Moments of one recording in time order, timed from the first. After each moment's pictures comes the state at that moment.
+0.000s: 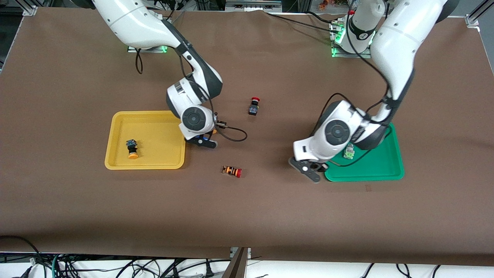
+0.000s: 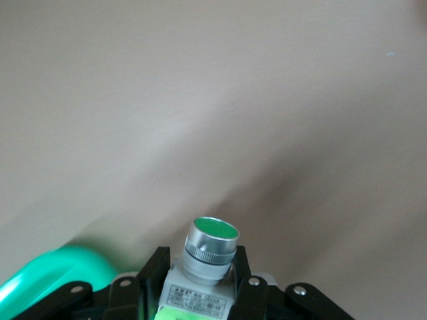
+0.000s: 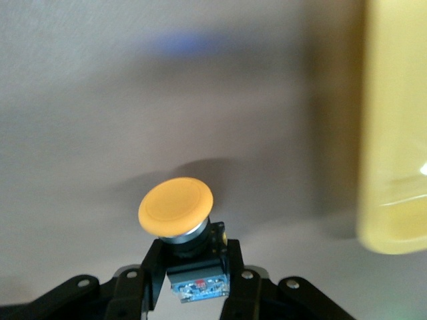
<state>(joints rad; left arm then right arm) -0.04 0.69 -0.40 -1.58 0.31 2.20 0.09 0.43 0.66 0.16 -1.63 0.06 1.94 0.74</state>
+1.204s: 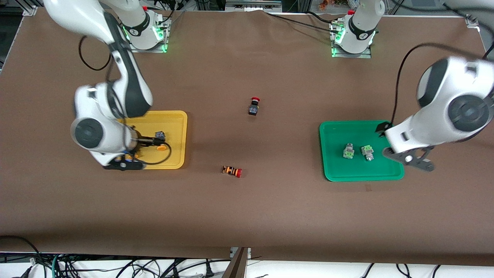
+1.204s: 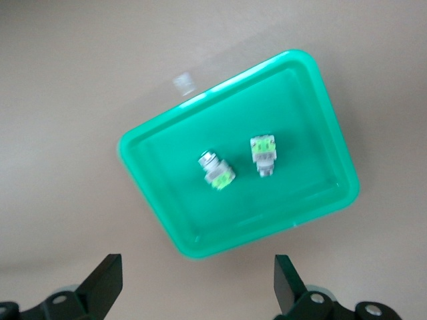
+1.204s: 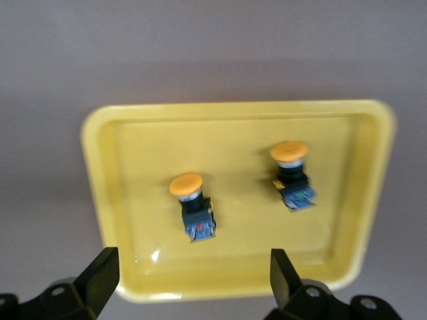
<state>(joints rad) 0.24 0.37 -0.46 -1.40 0.31 1.54 0.15 0.38 0.45 -0.18 -1.51 0.06 1.77 0.21</state>
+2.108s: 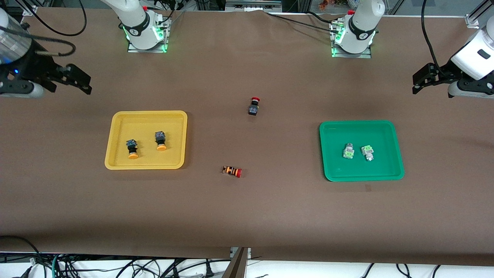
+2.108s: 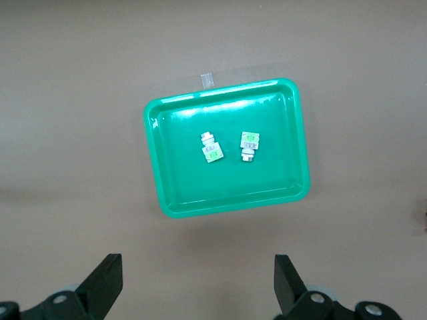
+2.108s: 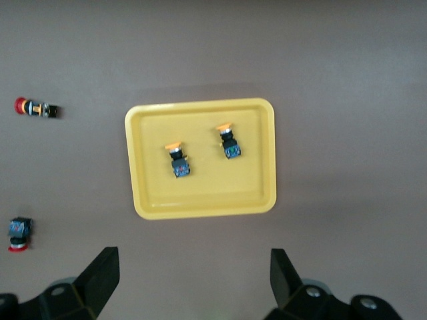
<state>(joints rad) 0.03 -0.07 -0.08 -1.70 0.03 1.62 0.06 0.20 0.03 -0.04 -1.48 -0.01 1.49 0.20</state>
